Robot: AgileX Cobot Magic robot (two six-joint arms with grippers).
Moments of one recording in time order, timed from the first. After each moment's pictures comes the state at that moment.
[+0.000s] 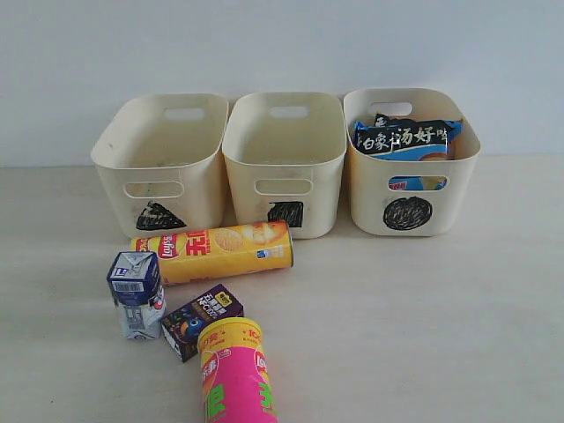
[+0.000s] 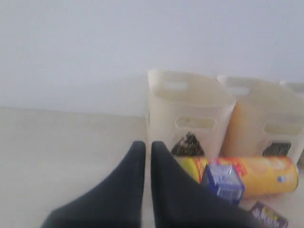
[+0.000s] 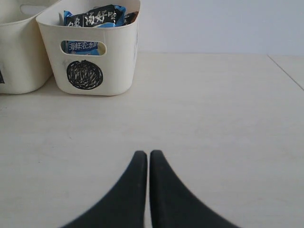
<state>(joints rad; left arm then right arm) -0.05 0.00 0.00 -0.05 0.10 -0.05 0.02 0.01 0.00 -0.02 0.33 0.00</state>
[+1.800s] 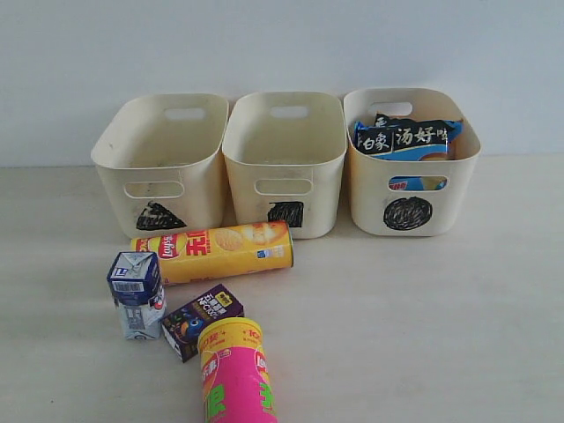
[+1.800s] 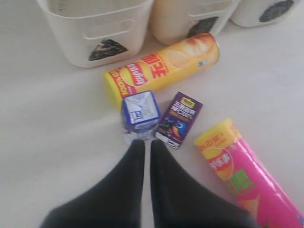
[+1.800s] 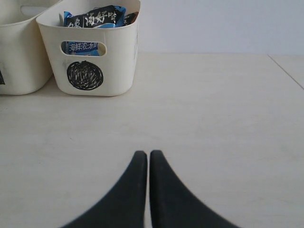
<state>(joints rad) -0.26 0.95 -0.90 -0.19 0.82 0.17 0.02 0.01 0.00 -0.02 0.33 0.00</state>
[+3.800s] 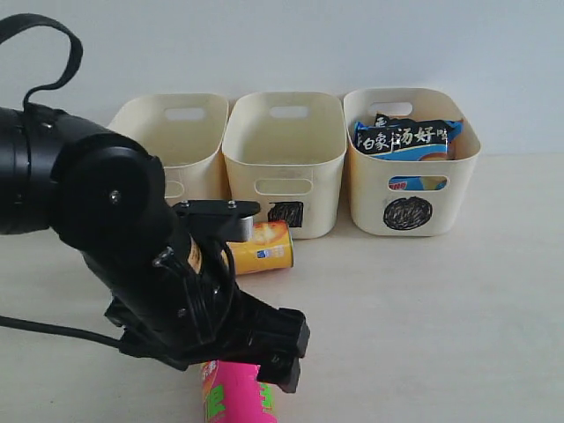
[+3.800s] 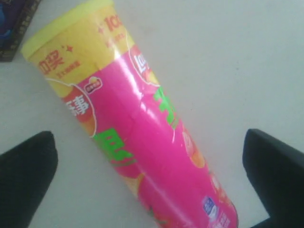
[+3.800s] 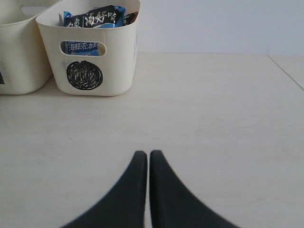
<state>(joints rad) -0.82 1.65 -1.04 -0.12 0.76 -0.41 0.02 0.00 0.00 -0.02 0.33 0.00</state>
